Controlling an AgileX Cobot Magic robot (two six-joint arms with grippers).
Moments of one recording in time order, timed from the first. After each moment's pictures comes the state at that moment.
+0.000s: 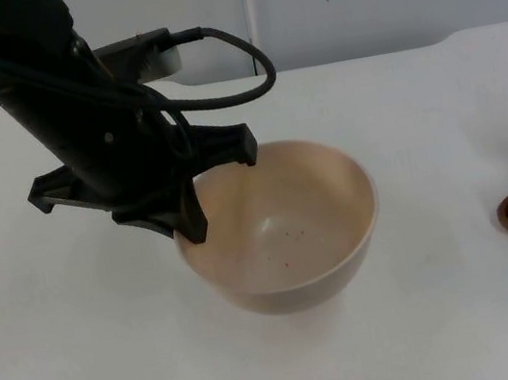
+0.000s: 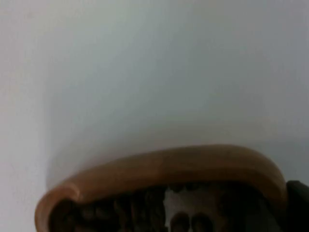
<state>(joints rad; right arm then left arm) 0.16 2.02 -1.09 -0.13 0.53 0.24 -0.46 1.82 -1.10 -0.31 0.66 -0.05</state>
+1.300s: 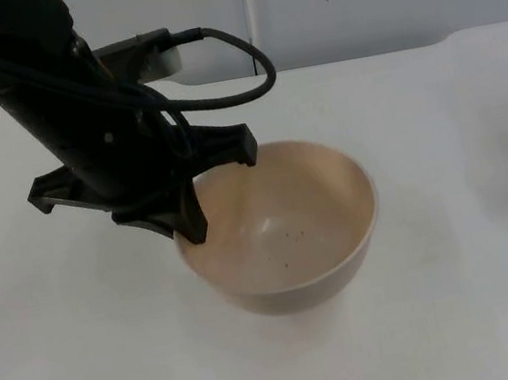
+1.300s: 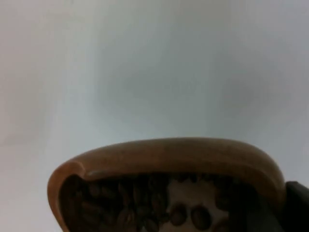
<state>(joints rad) 0.16 1.64 -1.09 -0.08 0.80 0.10 -0.46 1.82 -1.10 -0.31 0.66 -0.05</state>
